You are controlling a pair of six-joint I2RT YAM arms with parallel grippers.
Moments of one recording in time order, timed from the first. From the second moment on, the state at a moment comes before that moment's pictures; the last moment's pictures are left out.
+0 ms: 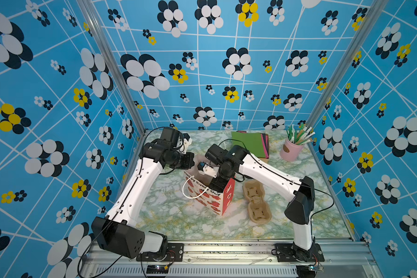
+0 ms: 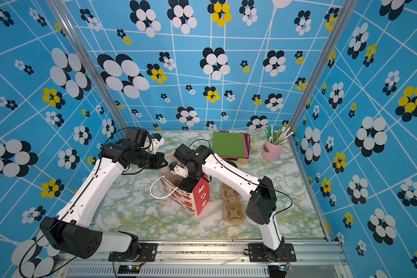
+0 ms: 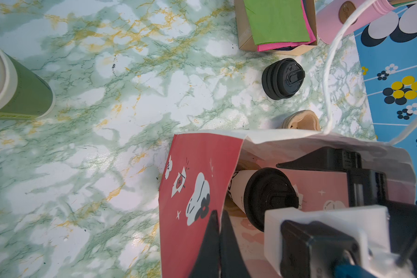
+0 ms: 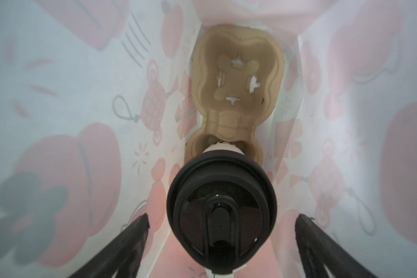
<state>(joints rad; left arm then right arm) -0.26 1.39 1.49 -1.11 0.37 -0.16 0.94 1.99 2.00 -1.32 -0.12 -0.20</state>
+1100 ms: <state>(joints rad) -0.26 1.39 1.49 -1.12 0.35 -0.15 0.94 1.86 2.31 -1.39 -0.13 -0.19</state>
